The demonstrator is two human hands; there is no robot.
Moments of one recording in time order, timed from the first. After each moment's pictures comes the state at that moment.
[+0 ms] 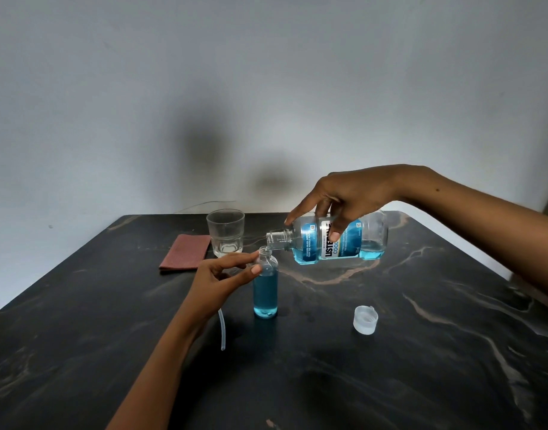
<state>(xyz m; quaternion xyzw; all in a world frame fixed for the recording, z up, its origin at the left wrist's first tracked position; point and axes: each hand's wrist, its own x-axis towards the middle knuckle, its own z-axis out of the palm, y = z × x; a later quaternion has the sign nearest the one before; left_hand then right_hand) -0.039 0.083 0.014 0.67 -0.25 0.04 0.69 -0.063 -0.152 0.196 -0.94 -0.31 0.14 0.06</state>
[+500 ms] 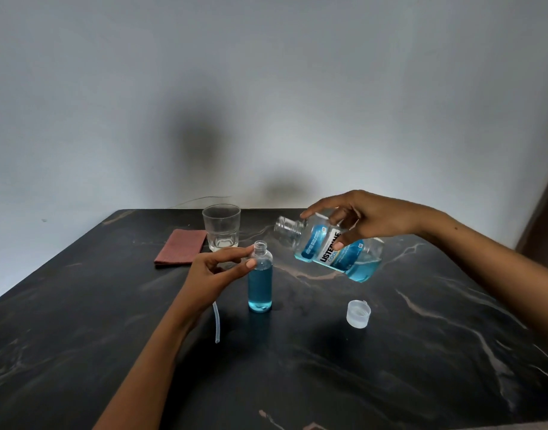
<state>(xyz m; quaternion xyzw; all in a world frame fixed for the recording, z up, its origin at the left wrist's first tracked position) -0.040 0.083 0.015 0.67 -0.25 0.04 0.69 -0.066 -0.200 0.141 -0.92 -0.28 0.05 0.26</state>
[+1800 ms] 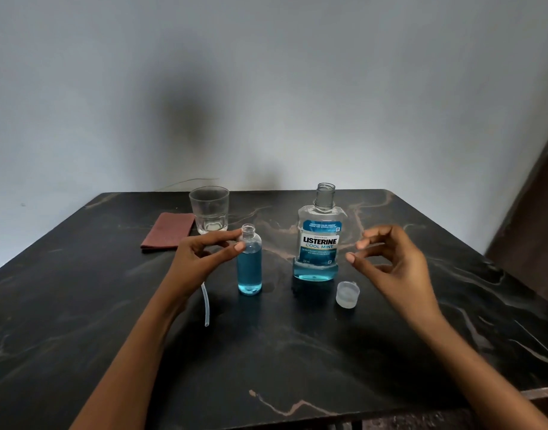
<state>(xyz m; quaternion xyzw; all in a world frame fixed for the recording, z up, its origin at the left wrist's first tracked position) -0.041 0.084 0.017 0.69 -0.24 0.04 0.68 -0.149 -0.192 0.027 -0.80 -0.03 -0.33 0.51</state>
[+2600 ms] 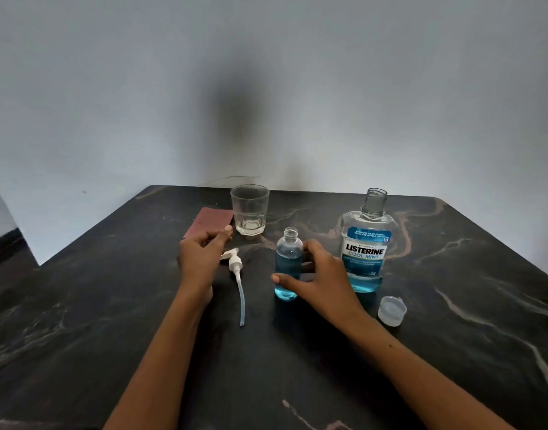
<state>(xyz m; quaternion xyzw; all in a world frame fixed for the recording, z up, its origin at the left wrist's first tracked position) -0.015 0.103 0.004 0.67 0.07 0.20 0.71 -0.078 -0.083 0.003 -0.87 -0.12 -0.20 0.44</state>
